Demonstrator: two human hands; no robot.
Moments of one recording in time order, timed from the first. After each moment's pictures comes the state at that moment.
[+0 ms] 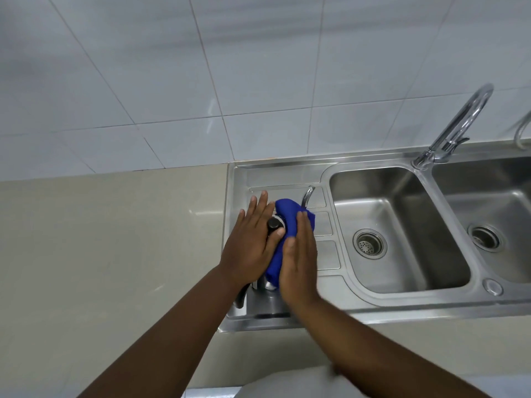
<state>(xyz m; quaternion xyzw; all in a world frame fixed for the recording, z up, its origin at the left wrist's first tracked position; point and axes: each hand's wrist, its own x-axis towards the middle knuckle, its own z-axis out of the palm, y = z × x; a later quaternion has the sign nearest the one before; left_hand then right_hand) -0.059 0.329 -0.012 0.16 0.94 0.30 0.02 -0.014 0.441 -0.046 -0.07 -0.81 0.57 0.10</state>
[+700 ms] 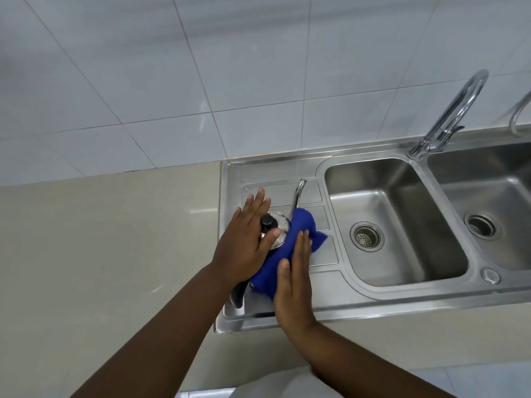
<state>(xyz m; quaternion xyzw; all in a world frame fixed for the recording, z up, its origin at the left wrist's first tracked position) -0.063 0.323 -0.012 0.18 0.94 0.29 0.01 0.020 0.431 -0.064 -0.10 -0.76 0.63 0.08</state>
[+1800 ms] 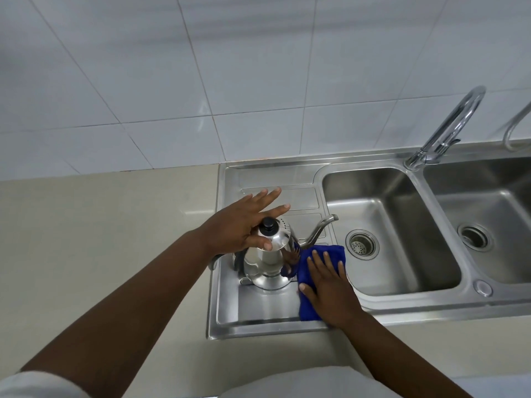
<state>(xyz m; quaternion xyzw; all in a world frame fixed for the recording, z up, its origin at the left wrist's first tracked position) -0.131 0.303 -0.001 0.40 0.89 0.18 0.12 -0.006 0.552 -0.131 0.07 -0.97 0.17 -0.14</state>
